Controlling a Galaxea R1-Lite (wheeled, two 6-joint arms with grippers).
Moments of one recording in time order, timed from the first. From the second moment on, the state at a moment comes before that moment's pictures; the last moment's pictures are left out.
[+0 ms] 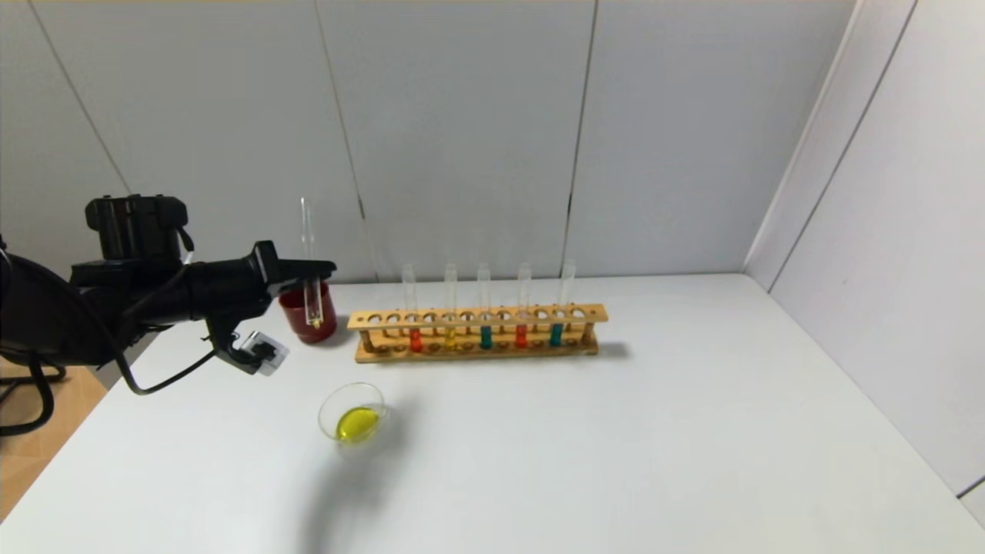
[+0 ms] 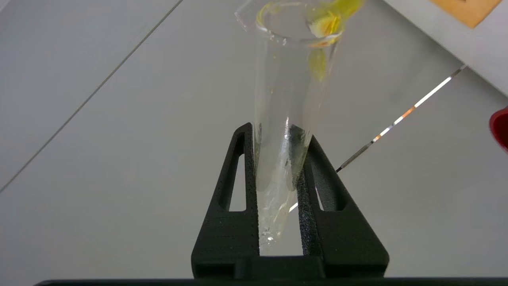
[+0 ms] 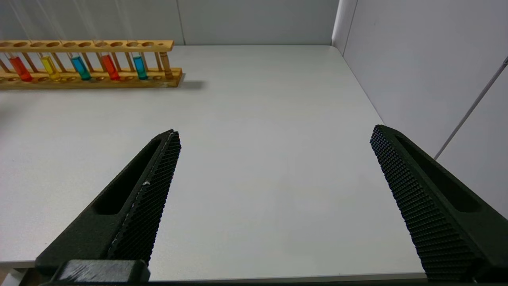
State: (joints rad) left arm 0.06 1.88 -0.98 -0.60 -0.83 2.55; right arm 0.00 0.00 0.00 -0.01 0.00 0.00
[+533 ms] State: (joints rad) left arm 0.05 1.86 -0.99 -0.60 -0.82 2.57; right arm 0.00 0.00 0.00 -0.01 0.00 0.00
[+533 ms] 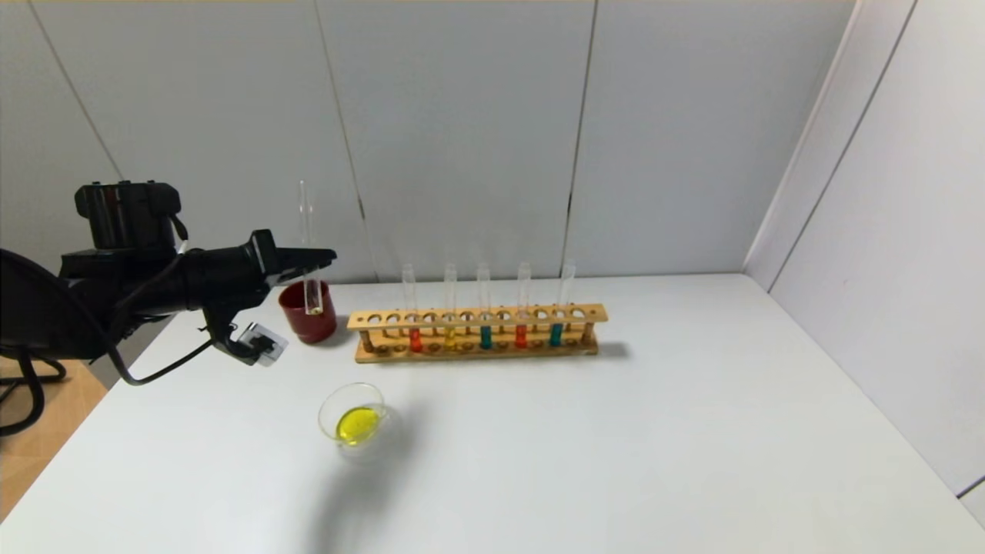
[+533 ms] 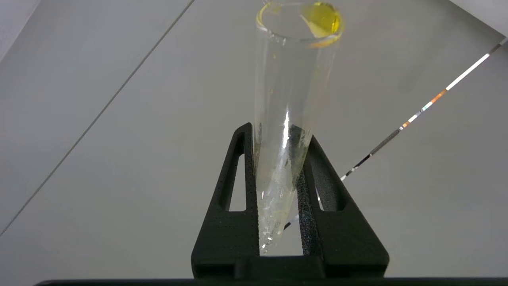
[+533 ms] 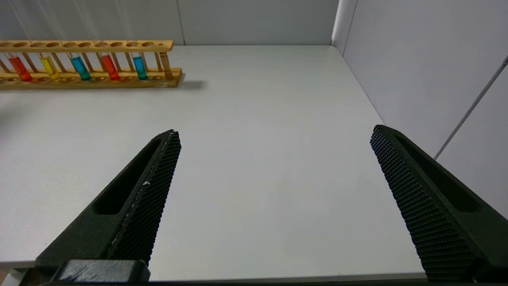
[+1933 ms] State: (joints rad) left arm -0.01 1.85 -1.41 -0.28 -0.14 0.40; right arm 0.00 0.00 0.00 -0.01 0.00 0.00
